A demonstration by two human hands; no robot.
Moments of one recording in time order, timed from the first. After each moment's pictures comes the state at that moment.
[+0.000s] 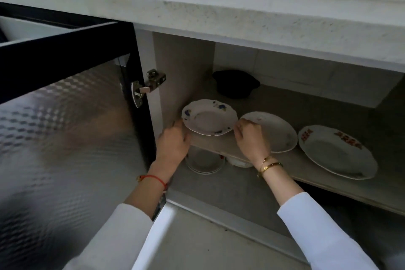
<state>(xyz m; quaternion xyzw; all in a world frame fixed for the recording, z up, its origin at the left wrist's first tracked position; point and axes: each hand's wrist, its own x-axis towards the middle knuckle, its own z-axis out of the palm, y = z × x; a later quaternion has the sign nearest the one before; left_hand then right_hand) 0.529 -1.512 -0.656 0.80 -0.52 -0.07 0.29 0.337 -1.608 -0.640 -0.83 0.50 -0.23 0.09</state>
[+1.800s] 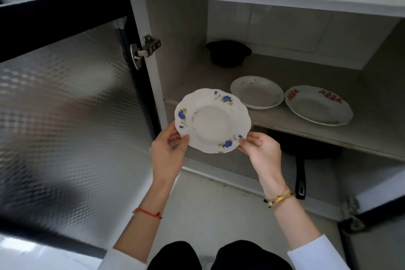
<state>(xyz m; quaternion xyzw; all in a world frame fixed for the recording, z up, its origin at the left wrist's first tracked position) 0.447 -1.367 -0.677 0.67 -0.37 -0.21 0.61 0.259 -1.448 -0.671 -0.49 0.53 -0.46 0.52</state>
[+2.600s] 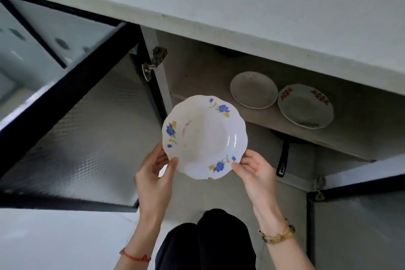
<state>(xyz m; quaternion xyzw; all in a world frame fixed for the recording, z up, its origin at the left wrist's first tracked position) 0.418 -1.274 -0.548 0.70 -0.23 -0.28 0.61 0.241 -1.367 -0.549 -0.47 0.55 -0.37 0.59</state>
